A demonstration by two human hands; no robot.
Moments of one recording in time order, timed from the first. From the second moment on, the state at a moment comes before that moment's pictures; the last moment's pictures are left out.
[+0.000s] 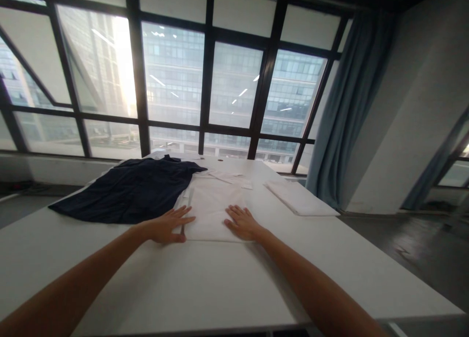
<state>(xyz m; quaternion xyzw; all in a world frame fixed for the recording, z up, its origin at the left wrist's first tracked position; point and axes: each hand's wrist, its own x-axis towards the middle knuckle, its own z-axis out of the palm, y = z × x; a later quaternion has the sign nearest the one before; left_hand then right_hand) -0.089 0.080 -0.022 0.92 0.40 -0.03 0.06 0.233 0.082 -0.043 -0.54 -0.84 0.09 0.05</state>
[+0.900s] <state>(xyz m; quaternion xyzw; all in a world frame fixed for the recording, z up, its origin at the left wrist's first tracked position) -0.064 0.074 -0.020 0.76 0.53 0.17 0.33 0.241 0.087 -0.045 -0.57 -0.81 0.08 0.05</state>
